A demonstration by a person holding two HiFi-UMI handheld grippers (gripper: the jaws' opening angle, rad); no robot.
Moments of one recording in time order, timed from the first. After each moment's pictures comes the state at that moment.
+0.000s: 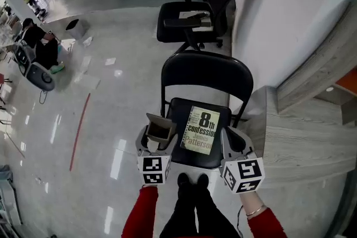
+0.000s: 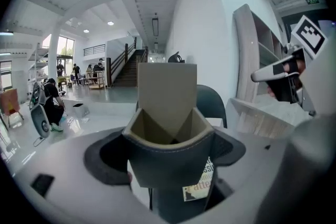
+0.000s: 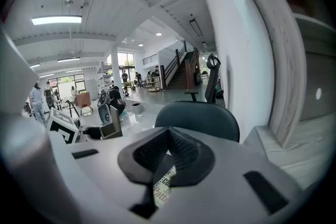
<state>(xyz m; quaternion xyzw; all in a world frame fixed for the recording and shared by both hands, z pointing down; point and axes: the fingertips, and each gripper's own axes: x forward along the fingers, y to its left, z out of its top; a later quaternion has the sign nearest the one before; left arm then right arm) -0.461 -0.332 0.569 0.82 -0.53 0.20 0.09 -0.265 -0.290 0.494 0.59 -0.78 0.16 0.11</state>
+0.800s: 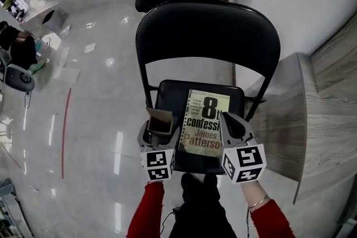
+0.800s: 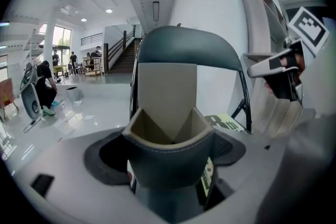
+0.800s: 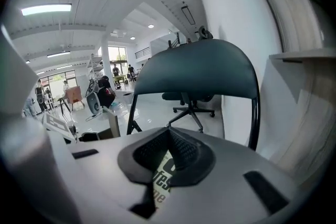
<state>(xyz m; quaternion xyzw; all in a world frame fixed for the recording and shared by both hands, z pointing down) -0.447 -0.381 0.793 0.82 -0.51 0.23 0.12 -0.259 -0.352 0.709 0.62 -0.75 0.20 0.12</state>
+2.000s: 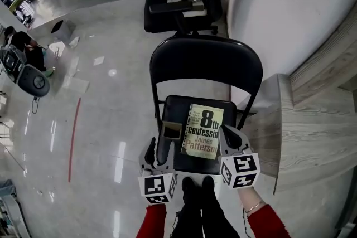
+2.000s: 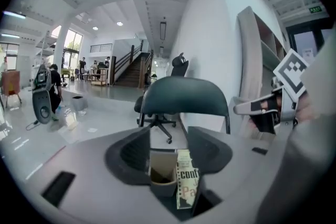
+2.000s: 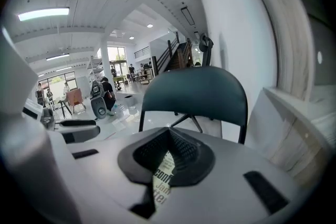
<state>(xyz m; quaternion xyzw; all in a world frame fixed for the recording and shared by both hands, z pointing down) -0.452 -0.331 0.632 0.82 -0.54 0.15 0.11 -0.261 -0.328 0.630 0.61 -0.75 0.22 0.13</state>
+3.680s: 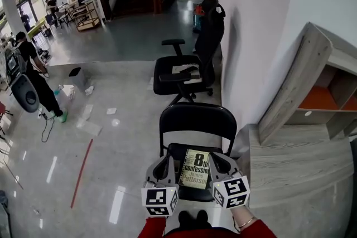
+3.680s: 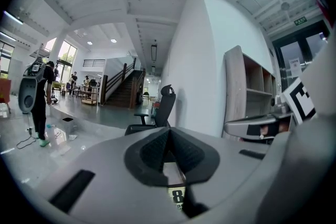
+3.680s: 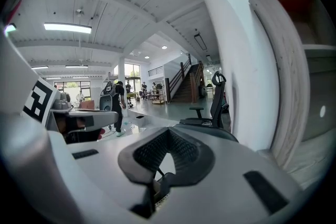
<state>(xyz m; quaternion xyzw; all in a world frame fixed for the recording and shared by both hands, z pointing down) -0.417 -0.316 0.407 0.86 -0.51 0.07 0.05 -0.283 -0.296 0.424 0.59 -0.80 0.11 0.06</state>
